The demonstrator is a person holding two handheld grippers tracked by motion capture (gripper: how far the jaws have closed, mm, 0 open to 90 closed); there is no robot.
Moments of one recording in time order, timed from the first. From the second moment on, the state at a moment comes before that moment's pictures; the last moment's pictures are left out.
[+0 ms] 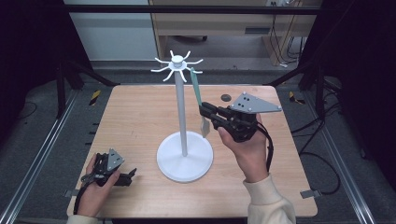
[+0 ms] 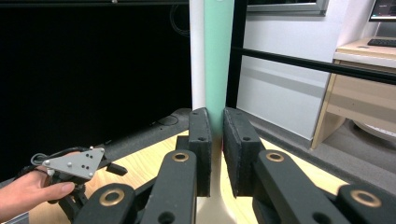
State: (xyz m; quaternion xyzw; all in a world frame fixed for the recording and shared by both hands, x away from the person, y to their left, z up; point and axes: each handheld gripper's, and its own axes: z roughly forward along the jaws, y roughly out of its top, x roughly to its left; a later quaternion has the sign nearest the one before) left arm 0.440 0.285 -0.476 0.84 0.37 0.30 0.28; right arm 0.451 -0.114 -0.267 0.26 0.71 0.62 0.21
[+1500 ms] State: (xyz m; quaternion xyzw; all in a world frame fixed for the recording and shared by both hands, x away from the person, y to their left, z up) left arm 0.440 0.285 -0.476 0.83 0.37 0.30 0.29; right arm 0.479 -0.154 -0.310 0.40 0.70 0.47 0.35
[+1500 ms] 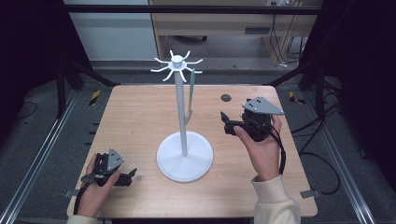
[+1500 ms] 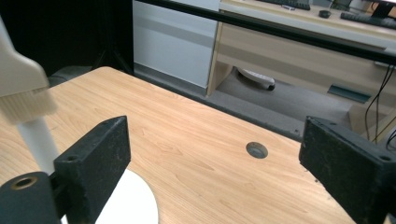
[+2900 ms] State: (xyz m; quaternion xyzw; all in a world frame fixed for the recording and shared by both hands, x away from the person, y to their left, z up) left arm 0.439 0.288 -0.471 0.82 0.37 0.31 0.30; right arm 0.518 -0.197 -0.425 0.48 0.71 0.39 0.33
